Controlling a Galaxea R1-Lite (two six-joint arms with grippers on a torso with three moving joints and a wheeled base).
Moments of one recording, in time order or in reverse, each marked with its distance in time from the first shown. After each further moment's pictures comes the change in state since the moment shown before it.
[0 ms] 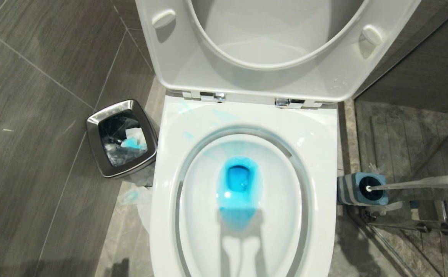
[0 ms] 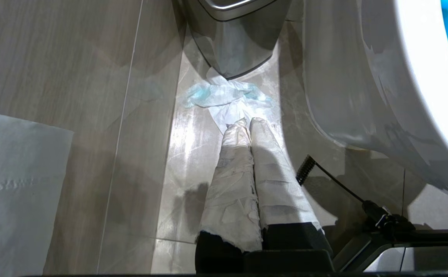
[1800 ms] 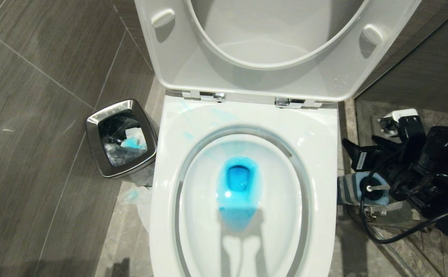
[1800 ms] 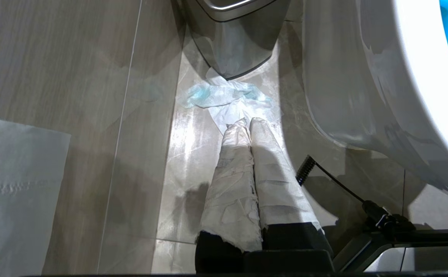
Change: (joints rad) left arm 0.000 0.000 0.000 -0.001 0.000 0.000; right arm 0.152 0.751 0.050 -1.169 0.117 0.185
